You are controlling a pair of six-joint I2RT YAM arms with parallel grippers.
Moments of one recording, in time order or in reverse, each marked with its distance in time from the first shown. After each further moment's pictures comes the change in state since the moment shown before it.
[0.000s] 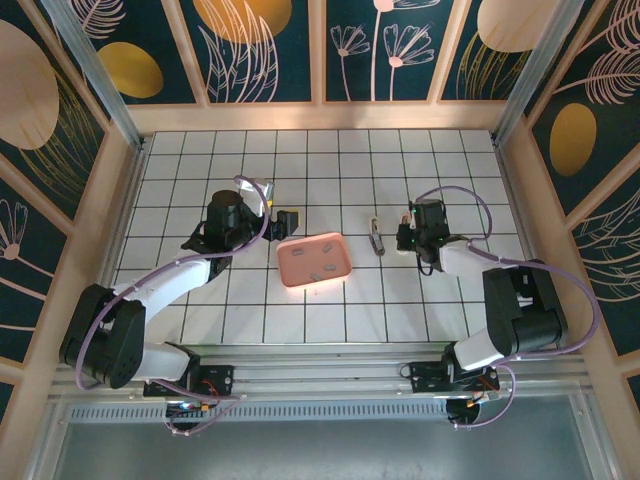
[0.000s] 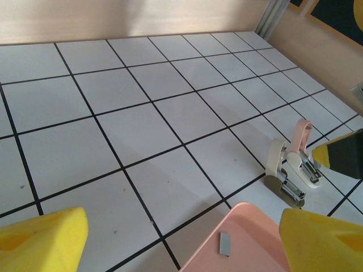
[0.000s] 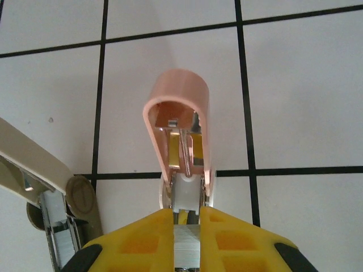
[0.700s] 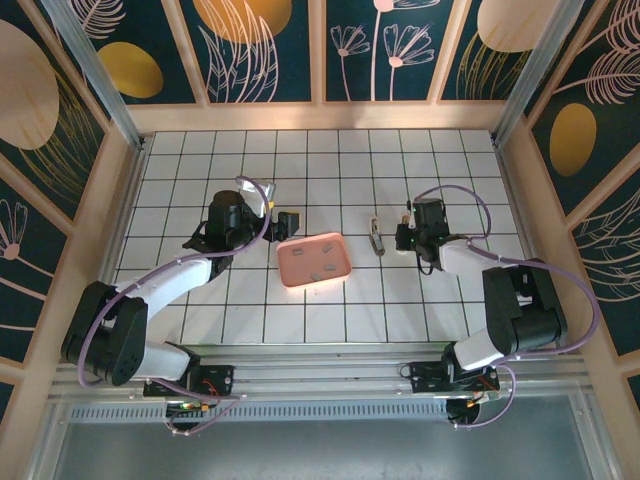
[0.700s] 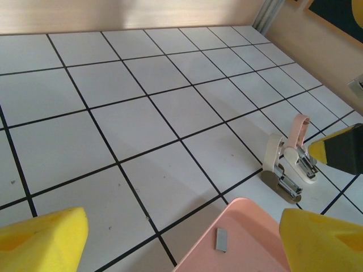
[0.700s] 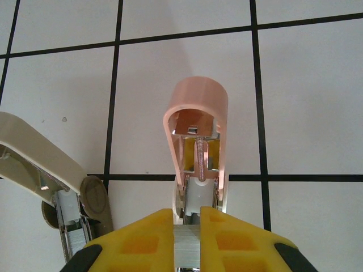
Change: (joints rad) left arm 0.000 0.015 0.000 0.000 0.018 -0.007; right arm 0.000 0.009 0.008 -0.011 -0.030 -0.012
